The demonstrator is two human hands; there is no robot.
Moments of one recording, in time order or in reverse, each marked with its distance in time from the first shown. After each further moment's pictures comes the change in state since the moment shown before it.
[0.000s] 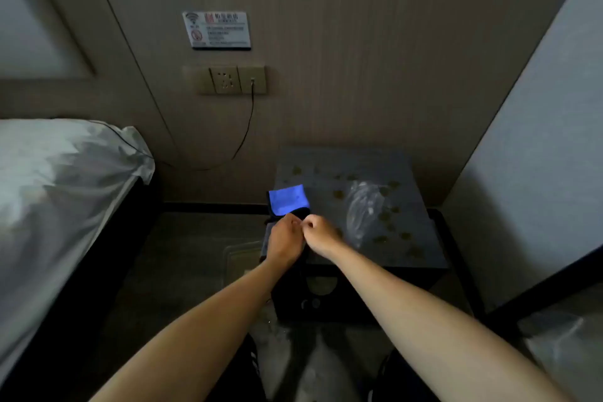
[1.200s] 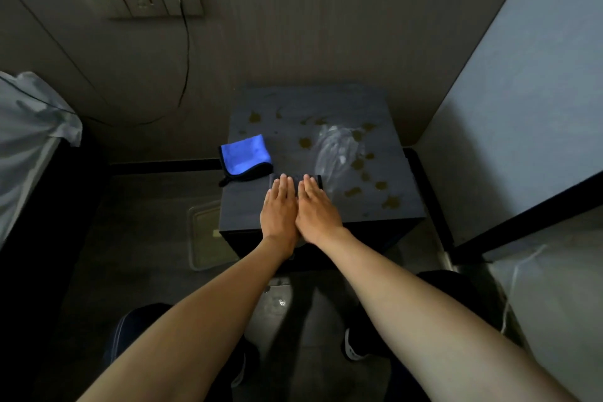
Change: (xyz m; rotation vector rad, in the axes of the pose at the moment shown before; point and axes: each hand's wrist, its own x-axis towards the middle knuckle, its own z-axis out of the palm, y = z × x) left_hand 0.013 -0.022 0.111 0.843 -0.185 0.274; right_hand 0.016 0.099 0.000 -0.640 0.007 -0.053
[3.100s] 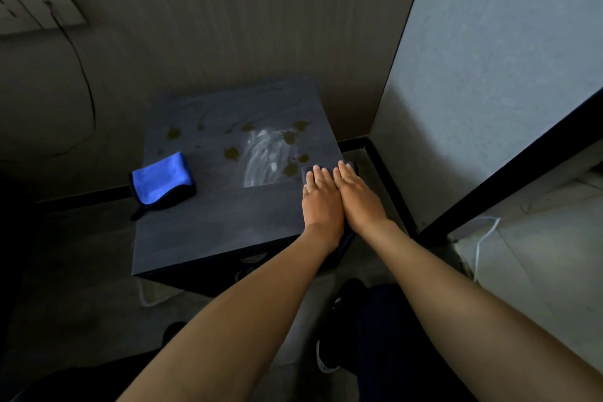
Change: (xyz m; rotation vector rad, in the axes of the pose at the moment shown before) left_hand 0.051 0.219 -0.020 -0.127 -0.068 0.125; right_hand -0.016 0.217 -0.042 0.197 0.268 0.106
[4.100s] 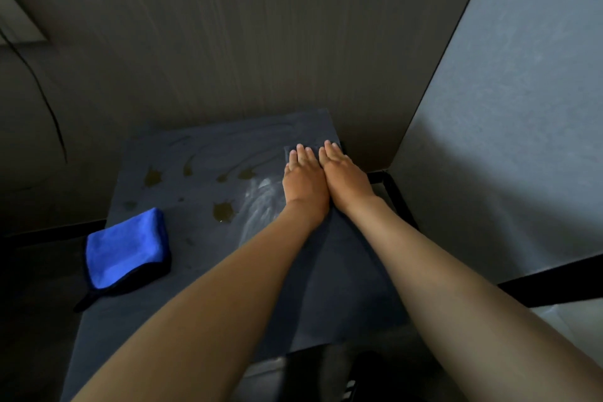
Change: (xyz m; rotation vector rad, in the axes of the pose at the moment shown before) left_hand 0.191 -0.060 -0.031 0.075 0.039 -0.083; right_hand 0.222 -0.012 0.018 -0.185 -0.137 -0.020
